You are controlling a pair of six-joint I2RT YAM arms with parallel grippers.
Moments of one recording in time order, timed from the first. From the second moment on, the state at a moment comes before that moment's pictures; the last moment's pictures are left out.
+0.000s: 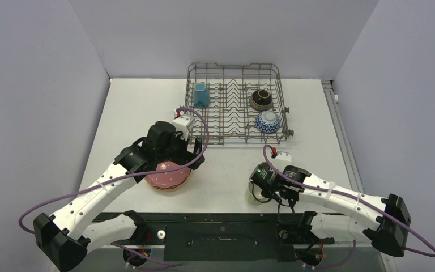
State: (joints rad) left arm -0.67 1.05 0.98 -0.59 0.06 -0.28; right arm 1.03 1.06 0.77 -1.07 0.45 1.19
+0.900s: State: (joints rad) left arm -0.65 1.03 0.95 -0.56 0.14 -0.29; right arm 1.03 0.99 0.79 -1.02 0.44 1.08
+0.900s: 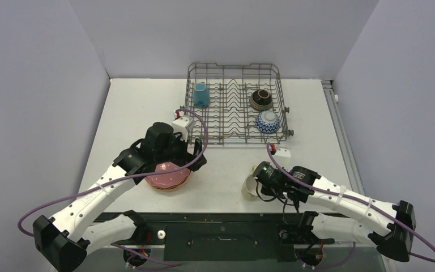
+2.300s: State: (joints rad) left arm -0.50 0.97 0.79 -0.01 0.57 -0.91; right arm 0.70 0.78 0.82 -0.41 -0.03 0.85
